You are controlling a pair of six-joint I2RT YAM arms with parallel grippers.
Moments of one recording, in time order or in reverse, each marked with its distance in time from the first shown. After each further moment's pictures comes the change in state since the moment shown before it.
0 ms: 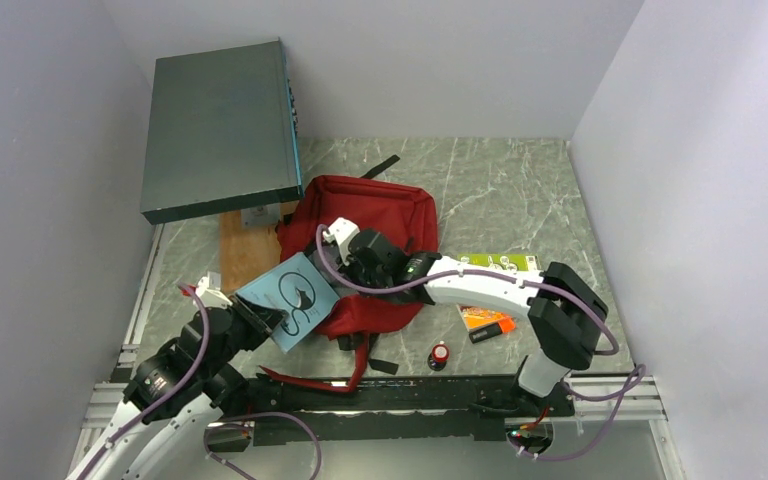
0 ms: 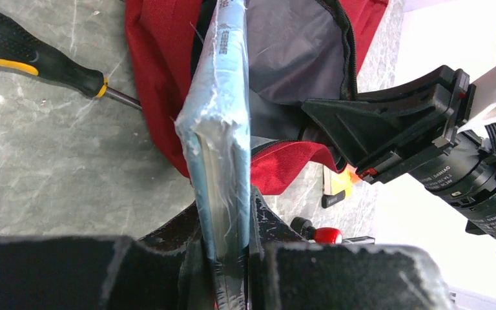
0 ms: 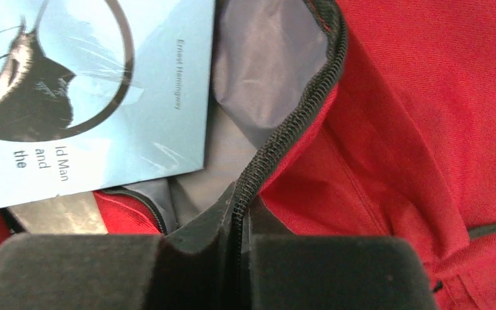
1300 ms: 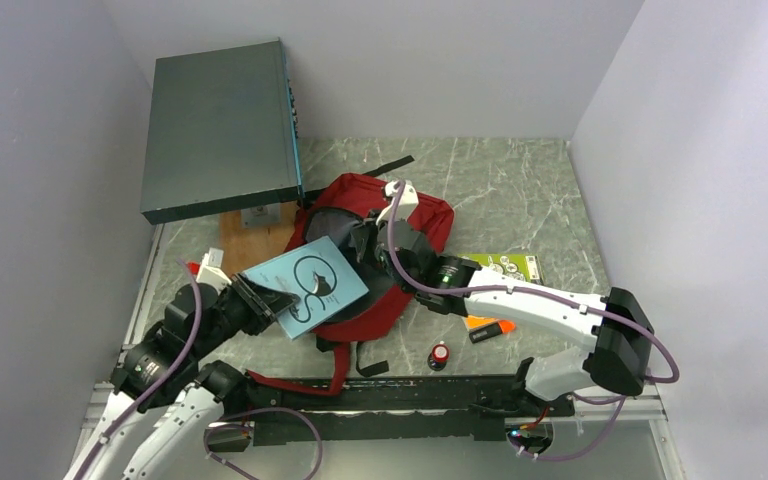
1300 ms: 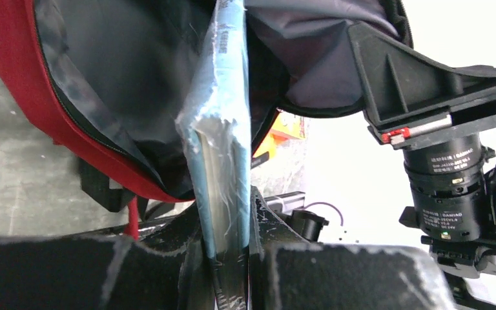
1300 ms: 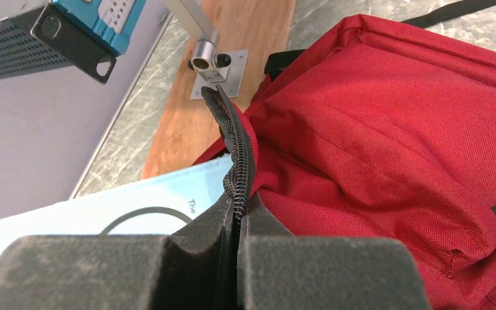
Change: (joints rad) left arm 0.132 0.212 0.225 0.072 0.291 0.005; right arm 0.053 -0.248 -0.034 0.222 0.457 0.475
